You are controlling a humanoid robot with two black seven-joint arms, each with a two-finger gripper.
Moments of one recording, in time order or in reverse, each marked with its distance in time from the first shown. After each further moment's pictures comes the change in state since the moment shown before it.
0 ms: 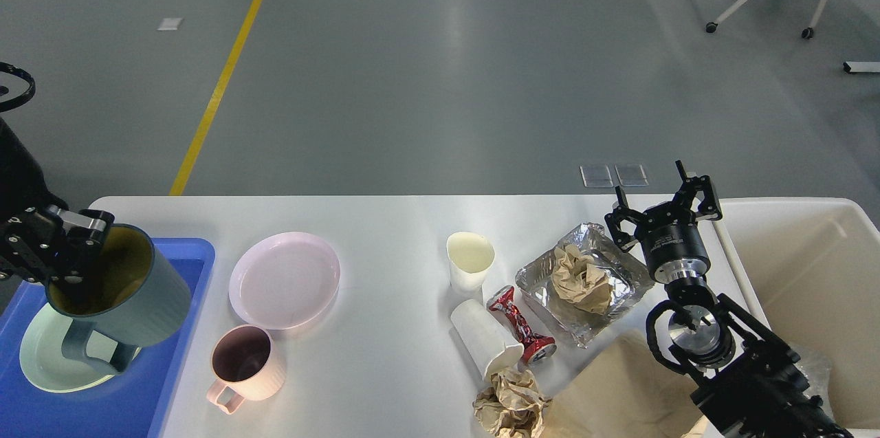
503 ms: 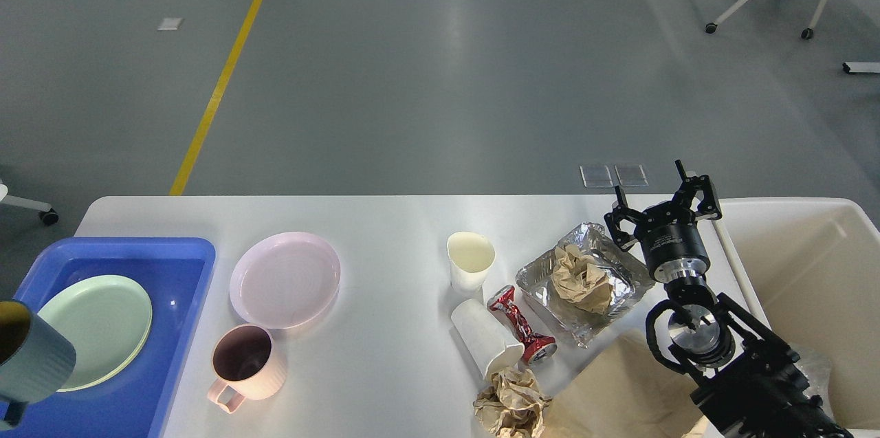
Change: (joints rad) left arm 0.576 0.530 -0.214 0.414 0.420 0.000 -0.008; right arm 0.000 0.000 0.000 0.003 0.001 0.000 0.000
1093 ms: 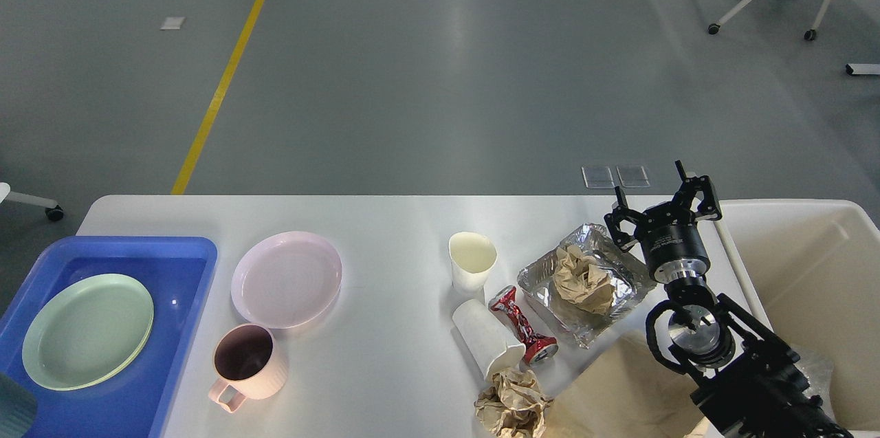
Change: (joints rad) left arm 0.894 0.008 -0.641 0.586 0.146 0.005 -0.140; right arm 0.000 0.000 0.000 -0.001 0.000 0.000 0.000
